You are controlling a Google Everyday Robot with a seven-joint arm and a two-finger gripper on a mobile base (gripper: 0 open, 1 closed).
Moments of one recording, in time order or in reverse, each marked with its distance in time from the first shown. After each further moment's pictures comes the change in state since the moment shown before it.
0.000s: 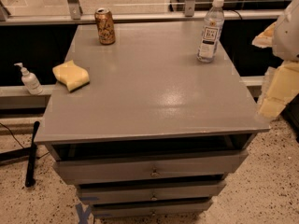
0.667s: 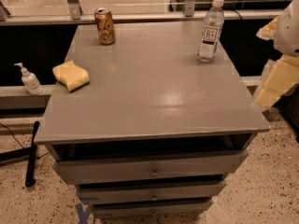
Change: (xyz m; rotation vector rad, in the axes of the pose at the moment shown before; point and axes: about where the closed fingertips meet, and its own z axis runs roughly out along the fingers) arm 0.006 -0.029 0.006 0.073 -0.039 0.036
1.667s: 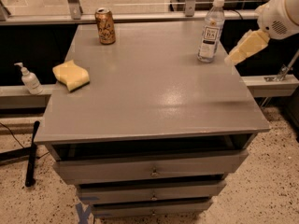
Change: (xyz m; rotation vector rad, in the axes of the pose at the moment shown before) arm -0.004 -0.154 0.066 0.230 -0.264 0.239
